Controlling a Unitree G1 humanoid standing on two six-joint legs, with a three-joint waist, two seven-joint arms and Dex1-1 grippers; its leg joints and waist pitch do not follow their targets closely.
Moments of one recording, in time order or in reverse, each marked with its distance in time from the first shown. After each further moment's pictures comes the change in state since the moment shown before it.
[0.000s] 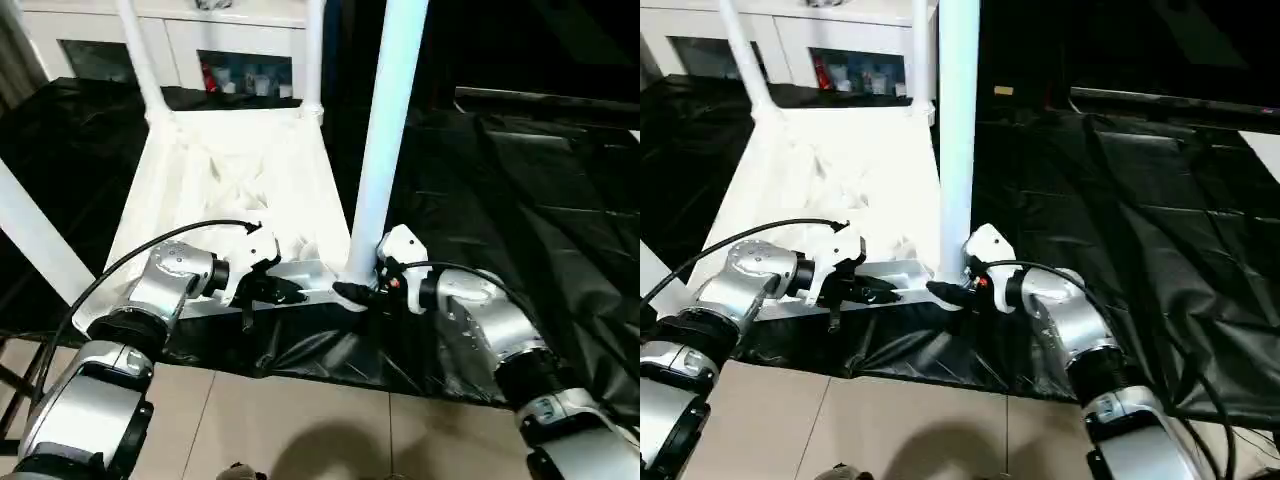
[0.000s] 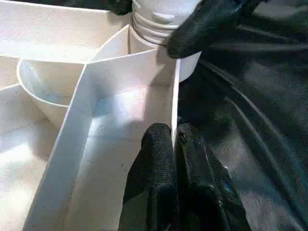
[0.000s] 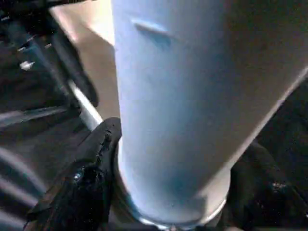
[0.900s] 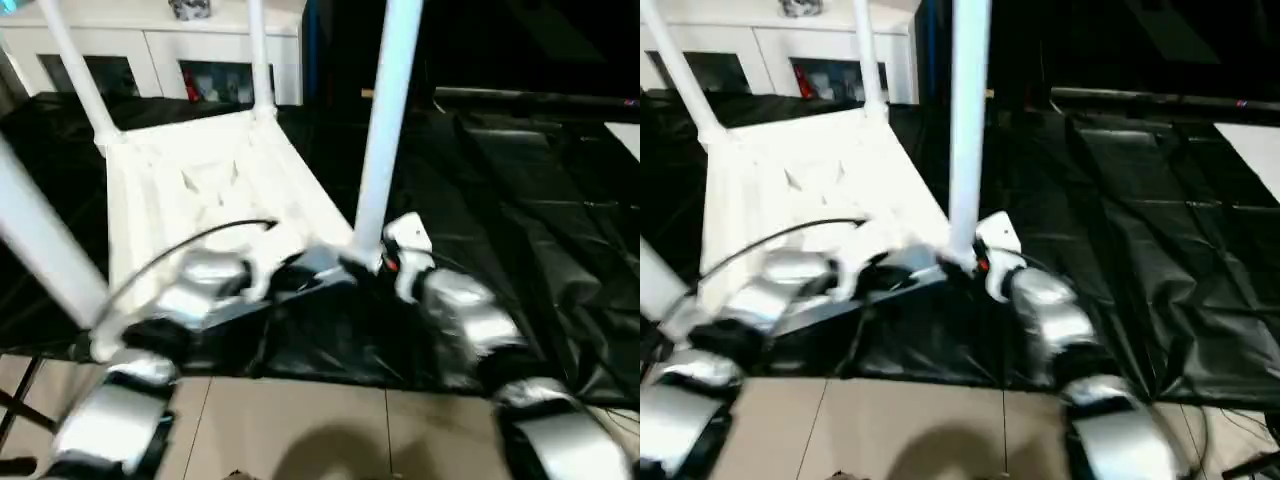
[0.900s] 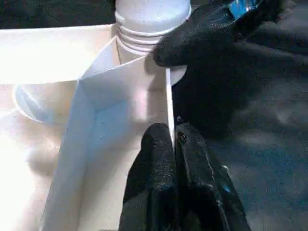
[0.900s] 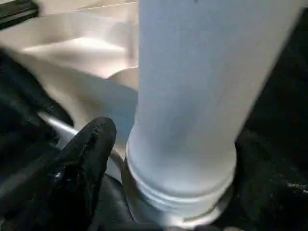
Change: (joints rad) left arm 0.055 -0.031 0.025 -0.069 0.017 -0.027 0.049; right arm -0.056 0.006 -0.045 0.171 -0.008 -0.150 0.075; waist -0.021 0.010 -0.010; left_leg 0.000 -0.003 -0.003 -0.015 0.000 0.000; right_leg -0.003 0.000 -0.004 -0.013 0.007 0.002
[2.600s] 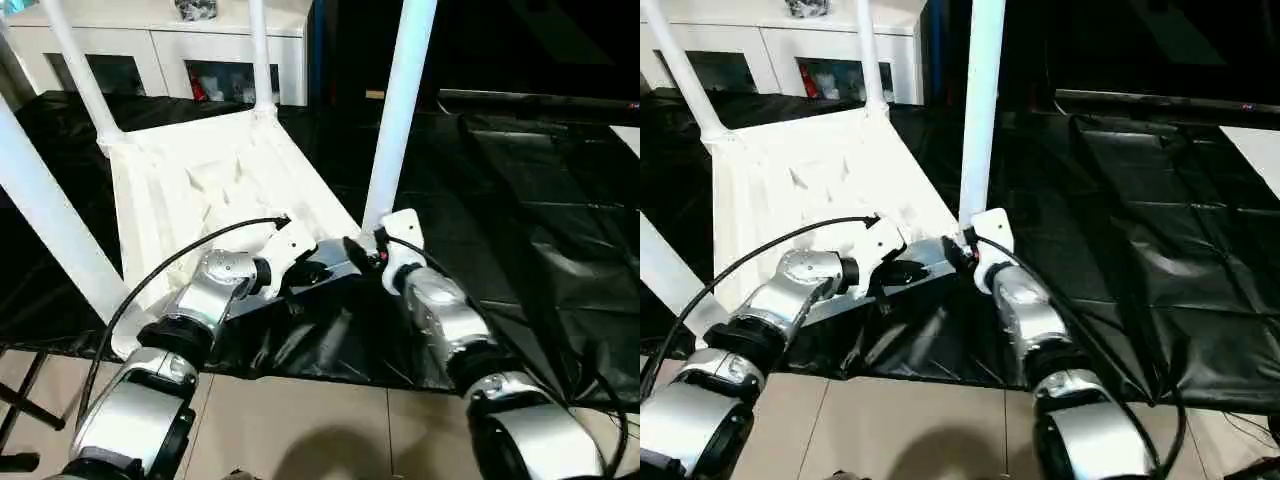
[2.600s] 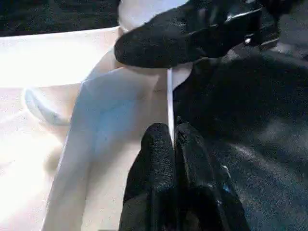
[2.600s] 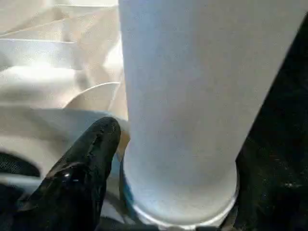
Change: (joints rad) left arm -0.042 -0.079 0.001 0.046 0.077 -0.003 0.186; right arm -0.036 0.122 -0.103 0.103 -0.030 -0.031 -0.332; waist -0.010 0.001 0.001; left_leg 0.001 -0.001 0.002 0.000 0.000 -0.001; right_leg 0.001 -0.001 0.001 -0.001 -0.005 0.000
